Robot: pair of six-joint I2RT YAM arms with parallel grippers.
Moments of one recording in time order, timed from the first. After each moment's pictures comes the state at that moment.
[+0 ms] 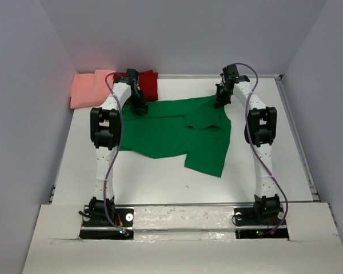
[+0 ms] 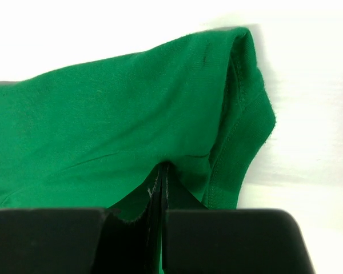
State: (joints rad) left arm -0.16 2.41 2.11 -0.95 0.12 -0.49; right arm 0.15 2.54 2.31 -0.86 -0.13 0.27
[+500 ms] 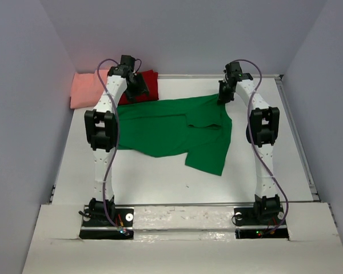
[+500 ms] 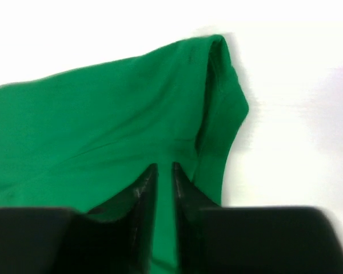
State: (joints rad) left arm -0.16 2.37 2.28 -0.96 0.11 -0.54; right arm 0.13 2.52 2.34 -0.86 -0.11 0.26
